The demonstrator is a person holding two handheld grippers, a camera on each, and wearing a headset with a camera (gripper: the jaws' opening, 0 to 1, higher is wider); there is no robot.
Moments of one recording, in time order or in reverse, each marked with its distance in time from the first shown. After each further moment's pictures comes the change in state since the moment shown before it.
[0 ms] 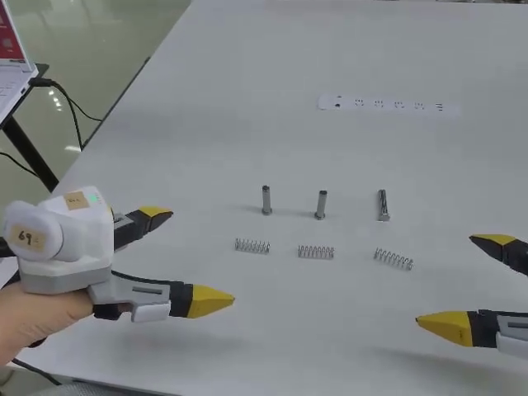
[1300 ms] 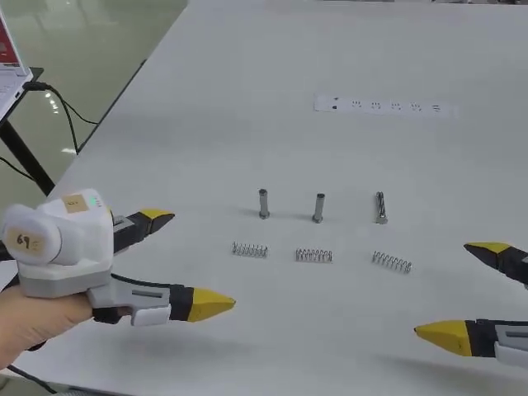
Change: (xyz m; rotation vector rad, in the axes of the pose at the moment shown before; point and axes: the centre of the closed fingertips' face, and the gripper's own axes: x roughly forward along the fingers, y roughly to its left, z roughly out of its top) left arm 0.006 -0.001 0.004 0.007 -0.006 -0.022; right arm 0.001 0.004 -0.006 -0.004 0.025 0.016
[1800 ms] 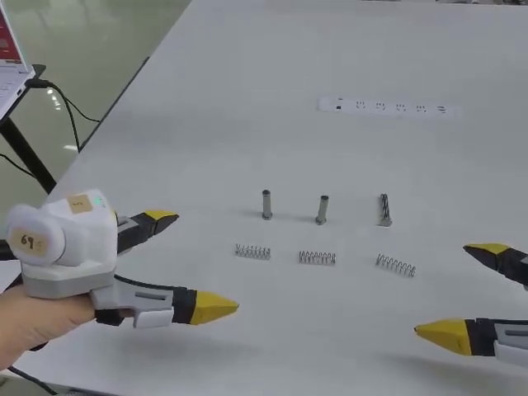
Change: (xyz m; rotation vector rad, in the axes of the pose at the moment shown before) left arm 0.002 0.002 -0.002 -0.002 -0.001 -0.005; right arm 0.010 -0.006 0.003 0.003 0.023 0.012
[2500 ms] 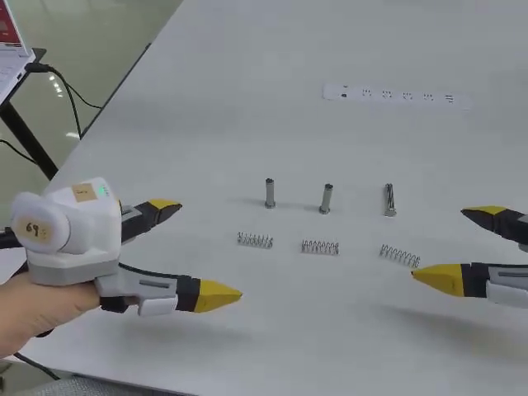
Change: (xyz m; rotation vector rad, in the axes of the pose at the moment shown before) left arm 0.003 0.001 -0.003 -0.009 0.001 -0.001; right arm 0.013 -0.032 0.028 0.046 -0.027 -0.019
